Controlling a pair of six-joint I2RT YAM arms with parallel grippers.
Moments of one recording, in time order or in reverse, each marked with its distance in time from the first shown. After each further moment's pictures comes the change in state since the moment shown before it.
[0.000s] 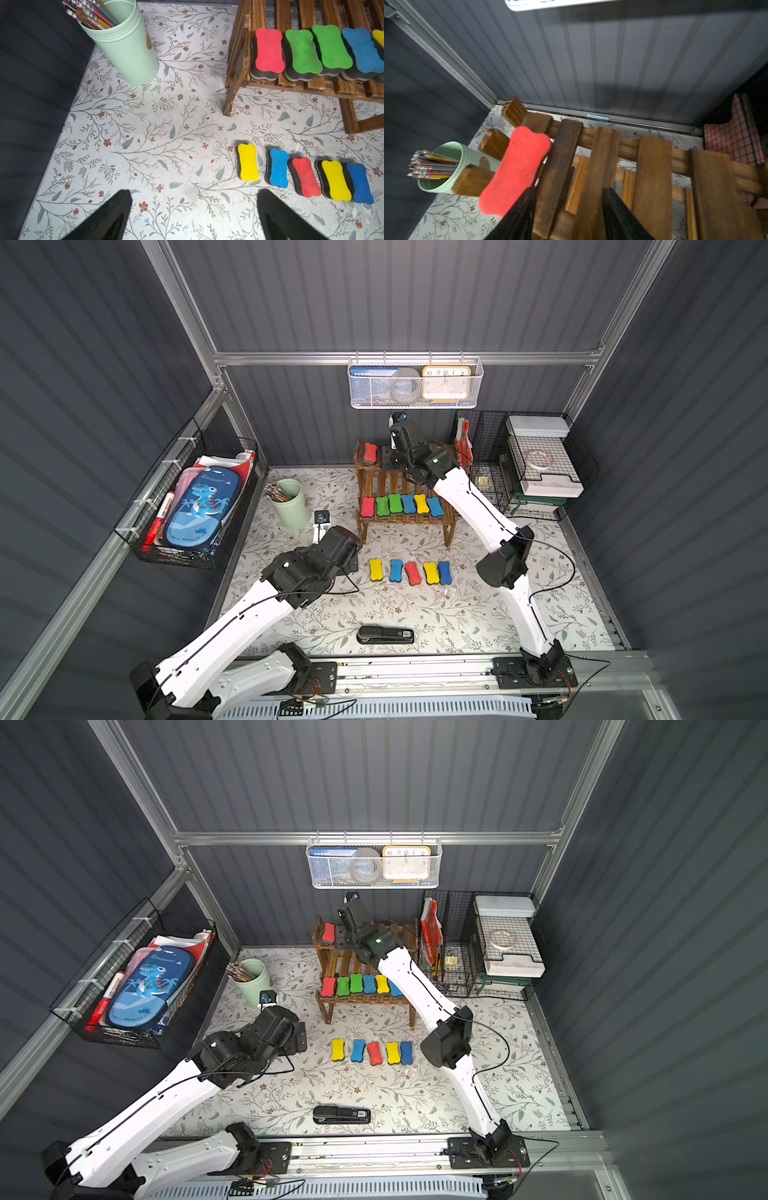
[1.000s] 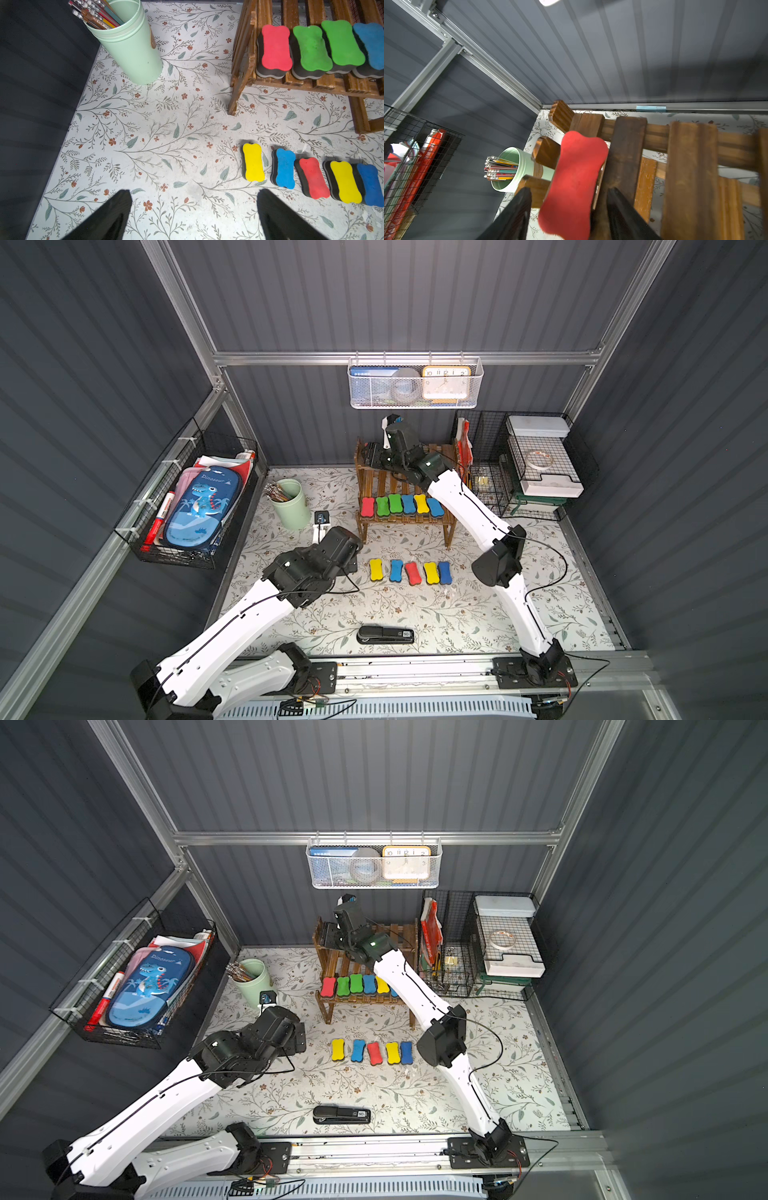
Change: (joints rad) left arm 0.000 0.006 0.000 -0.014 -0.017 0.000; right arm 0.004 0.068 0.019 0.116 -0.173 0.225
